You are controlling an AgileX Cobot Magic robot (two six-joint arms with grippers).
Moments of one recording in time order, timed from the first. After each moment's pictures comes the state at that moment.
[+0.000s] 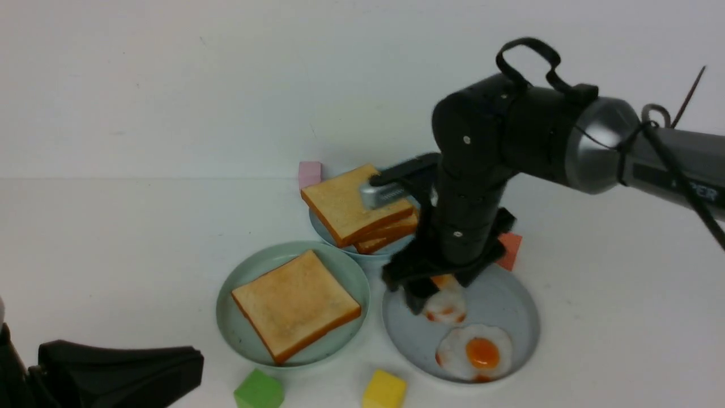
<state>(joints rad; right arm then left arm) 0.64 1.96 -1.65 0.04 1.11 0.02 -0.59 0.55 -0.53 -0.48 0.41 0.36</state>
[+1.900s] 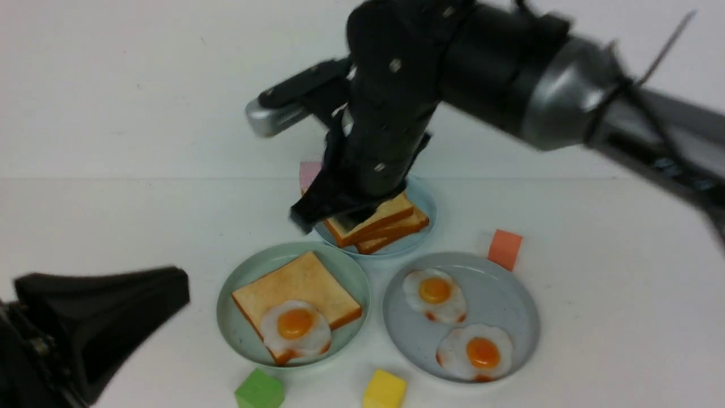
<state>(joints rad) 0.77 1.95 -2.00 -0.10 1.23 -0.02 -0.59 0.61 -0.56 -0.46 0.29 0.35</state>
